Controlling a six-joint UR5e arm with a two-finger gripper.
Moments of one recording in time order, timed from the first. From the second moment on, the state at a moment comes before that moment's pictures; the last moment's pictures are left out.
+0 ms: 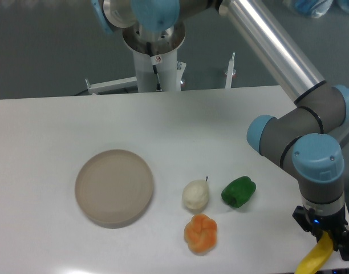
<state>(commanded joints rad) 2.38 -2.42 -0.89 -0.93 1.71 1.22</state>
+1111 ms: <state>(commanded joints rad) 2.39 -2.28 -1.05 -0.96 1.70 1.24</state>
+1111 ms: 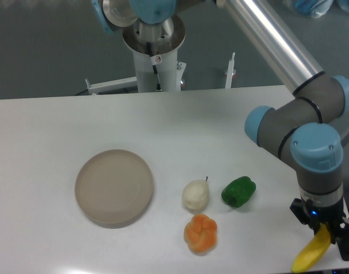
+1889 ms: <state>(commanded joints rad) 2.59 -1.97 -1.56 -0.95 1.56 1.69</state>
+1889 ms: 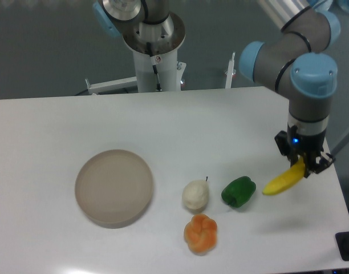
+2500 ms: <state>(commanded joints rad) 2.64 -1.94 -1.74 -0.94 1.49 1.73</state>
